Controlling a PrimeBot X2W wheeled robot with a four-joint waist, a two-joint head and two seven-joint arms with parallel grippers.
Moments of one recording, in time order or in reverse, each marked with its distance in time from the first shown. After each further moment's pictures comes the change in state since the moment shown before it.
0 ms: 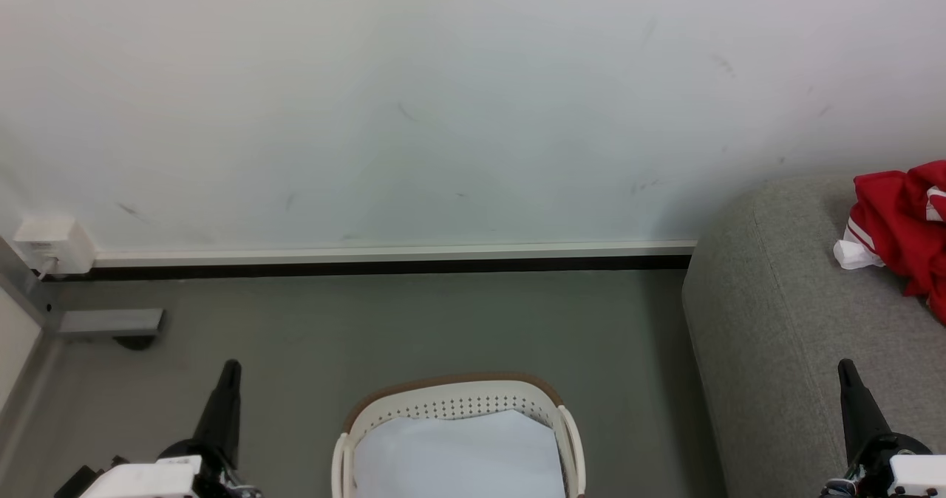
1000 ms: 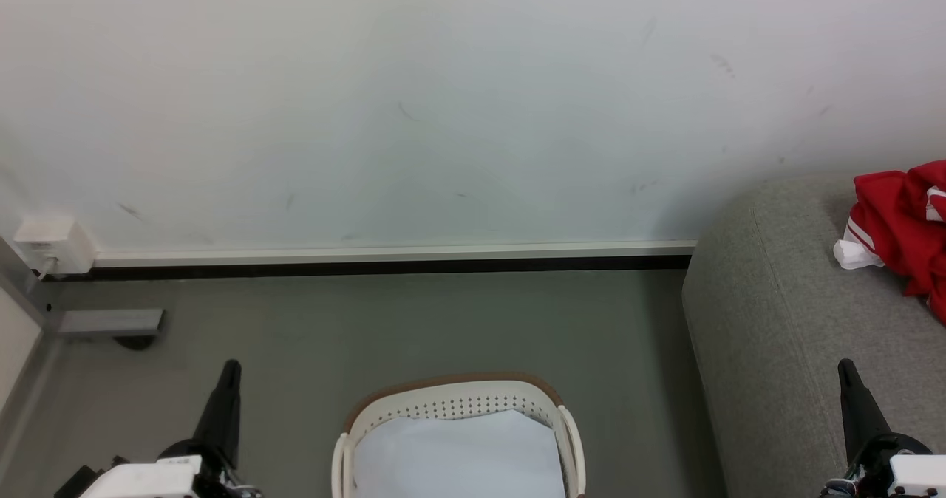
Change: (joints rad) left arm 0.000 0.000 0.000 0.000 0.000 0.000 0.000; right arm 0.000 0.000 0.000 0.000 0.000 0.000 0.000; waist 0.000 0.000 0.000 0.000
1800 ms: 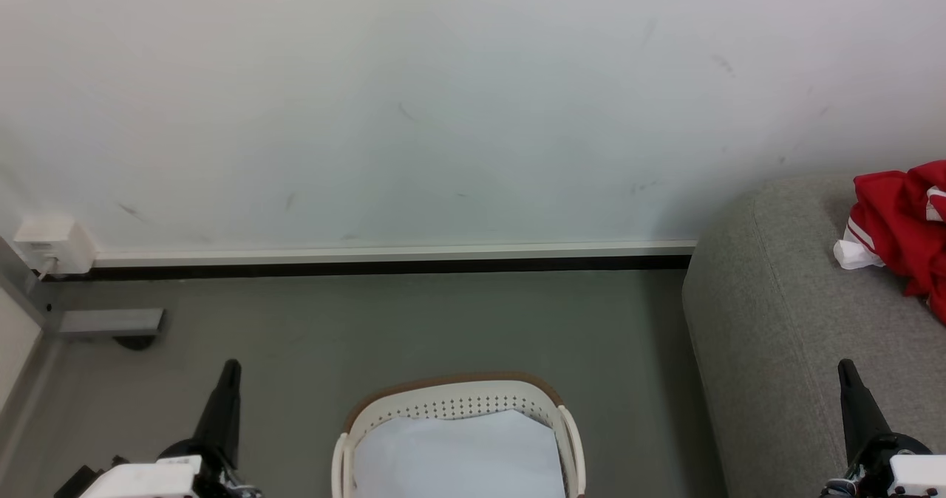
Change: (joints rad) left arm 0.000 0.000 0.000 0.000 0.000 0.000 0.000; right arm 0.000 0.000 0.000 0.000 0.000 0.000 0.000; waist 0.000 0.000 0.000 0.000
